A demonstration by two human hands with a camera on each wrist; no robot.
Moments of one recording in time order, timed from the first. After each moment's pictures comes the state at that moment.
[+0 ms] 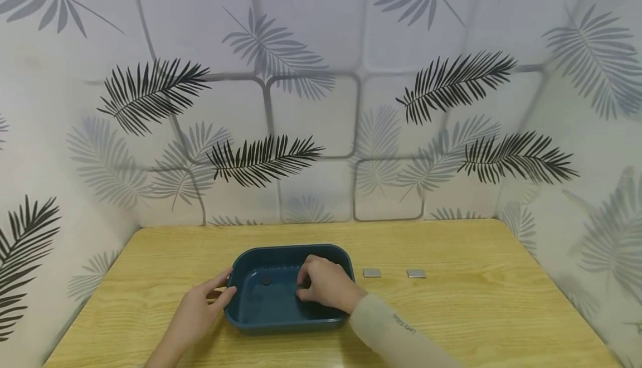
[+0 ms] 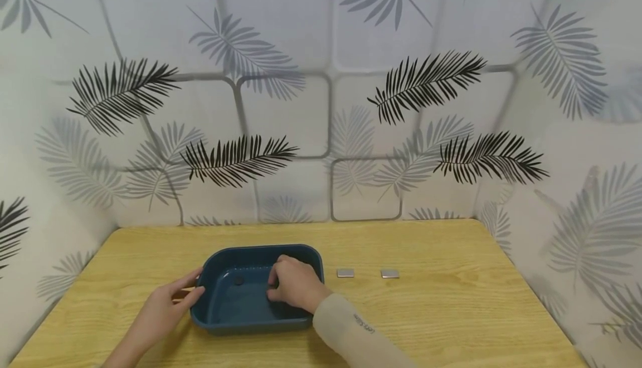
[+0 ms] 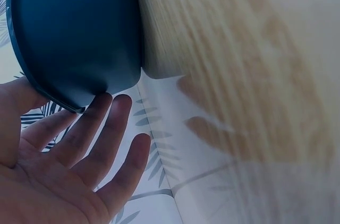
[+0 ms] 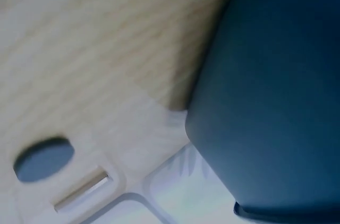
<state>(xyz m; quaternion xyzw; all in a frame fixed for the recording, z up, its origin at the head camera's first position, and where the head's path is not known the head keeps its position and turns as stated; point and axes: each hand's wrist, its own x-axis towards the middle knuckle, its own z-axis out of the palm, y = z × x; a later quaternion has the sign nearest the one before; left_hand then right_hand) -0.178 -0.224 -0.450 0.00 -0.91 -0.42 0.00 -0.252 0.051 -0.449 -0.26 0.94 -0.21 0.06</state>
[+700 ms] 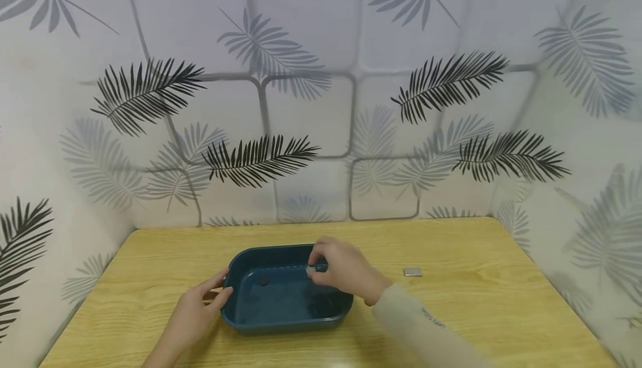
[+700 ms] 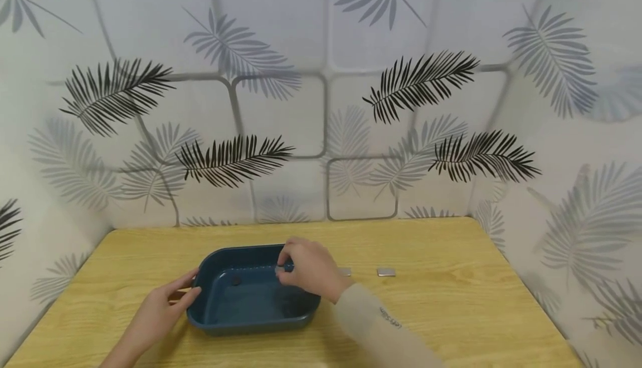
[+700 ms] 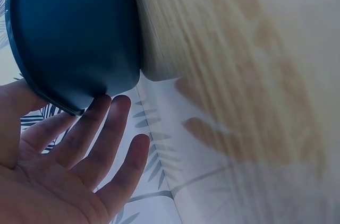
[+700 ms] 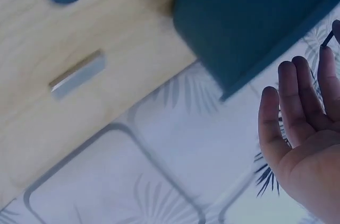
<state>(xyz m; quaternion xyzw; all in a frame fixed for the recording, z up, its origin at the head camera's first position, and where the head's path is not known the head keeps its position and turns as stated) -0.180 -0.225 -0.456 -0.01 -0.91 -0.42 0.01 -0.250 0.088 -0.412 -0.31 0.93 -0.20 -0.04</state>
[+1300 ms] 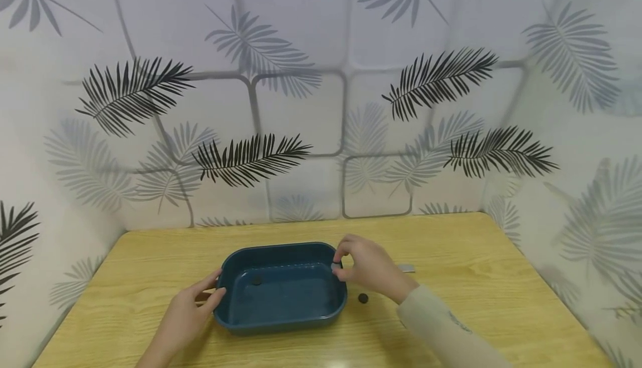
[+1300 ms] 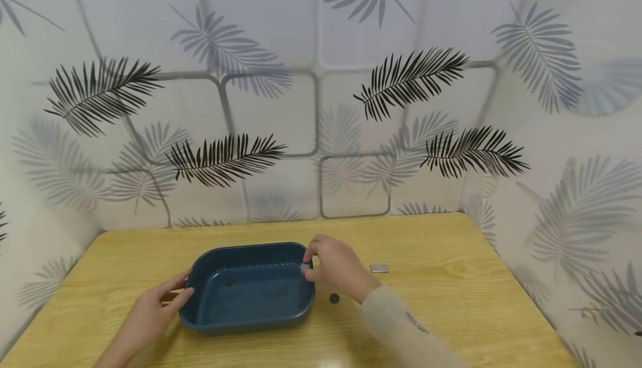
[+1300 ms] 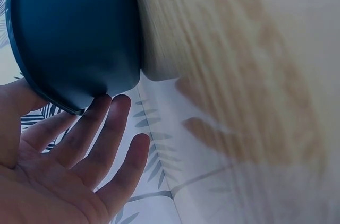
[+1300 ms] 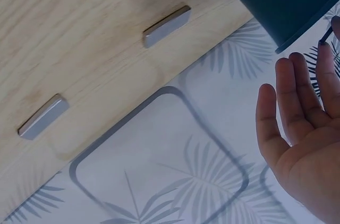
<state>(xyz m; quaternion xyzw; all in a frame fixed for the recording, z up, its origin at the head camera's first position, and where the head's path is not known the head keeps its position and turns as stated) -0.182 -0.222 -0.454 0.00 -0.91 -0.41 -0.01 -0.244 0.144 -0.416 -0.26 0.94 -0.22 -0.05</state>
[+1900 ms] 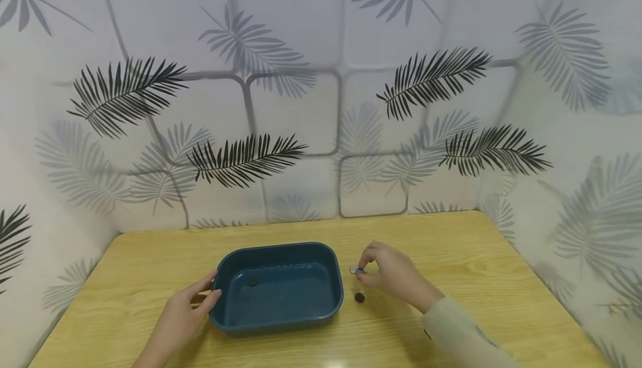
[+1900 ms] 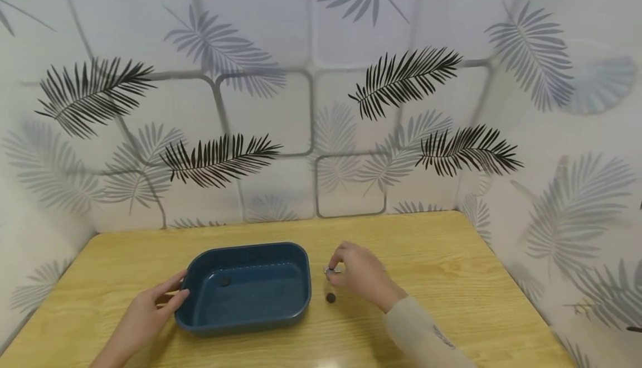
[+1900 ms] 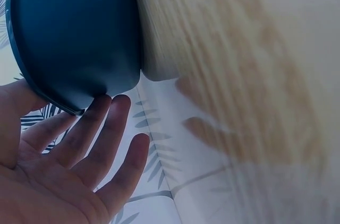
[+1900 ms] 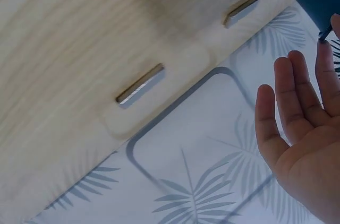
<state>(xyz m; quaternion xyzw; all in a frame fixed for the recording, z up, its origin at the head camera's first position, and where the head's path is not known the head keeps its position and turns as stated) -0.182 -0.221 -0.453 0.00 -0.92 -0.40 -0.01 -0.236 0.194 -0.432 -0.22 0.95 -0.22 -0.05</state>
